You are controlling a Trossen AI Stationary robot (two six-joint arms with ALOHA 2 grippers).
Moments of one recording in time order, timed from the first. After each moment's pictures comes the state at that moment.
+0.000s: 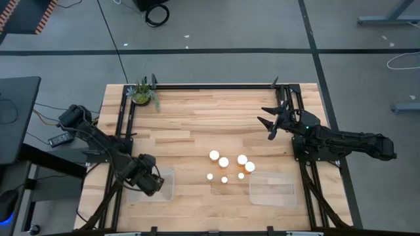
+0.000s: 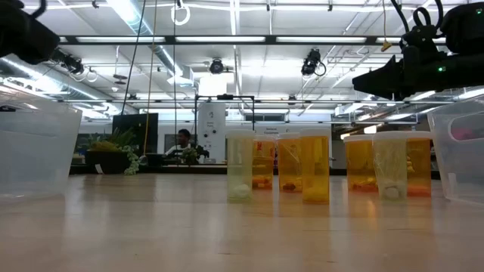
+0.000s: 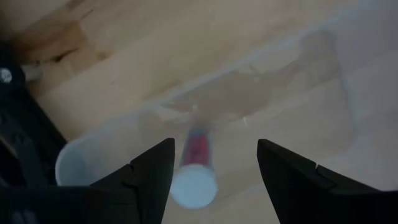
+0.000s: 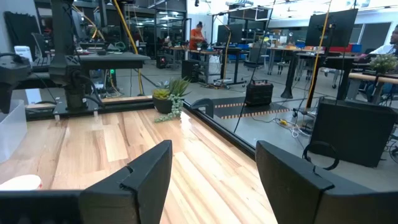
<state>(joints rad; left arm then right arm) -0.71 1.41 0.91 -1.02 -0.03 -1.81 -0.34 0.35 0.01 0.39 0.13 -0.05</state>
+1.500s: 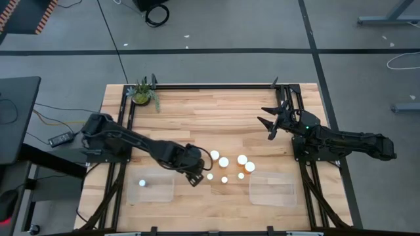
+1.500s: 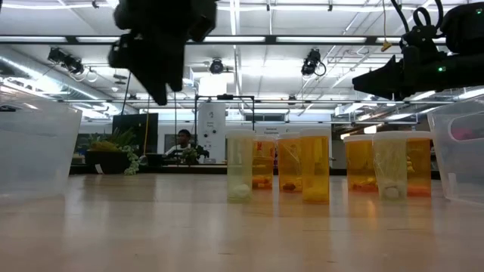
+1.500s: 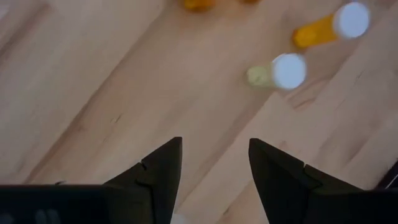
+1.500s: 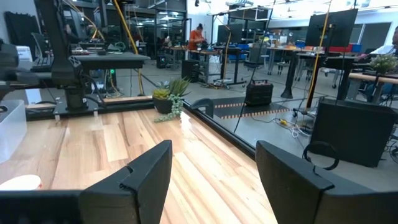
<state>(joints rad) -0.33 1.74 1.36 -0.85 -0.11 -1.01 -0.34 0.35 0.01 0.39 0.13 -0.05</state>
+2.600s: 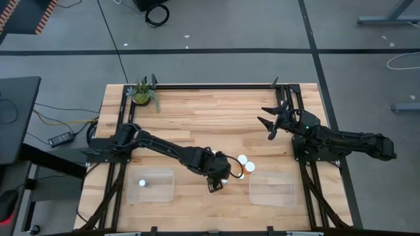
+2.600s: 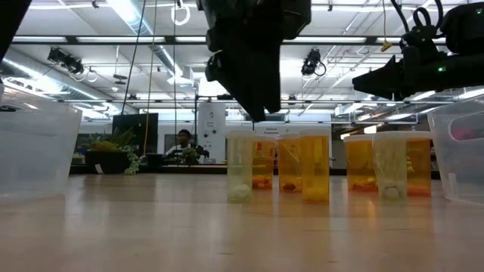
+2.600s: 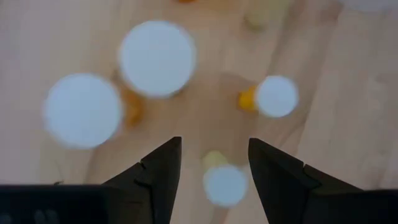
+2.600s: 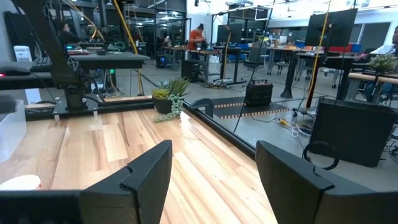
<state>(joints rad) -0.29 2.11 1.77 -0.87 -0.15 -0.56 -0.34 0.35 0.01 0.39 0.13 -0.05</state>
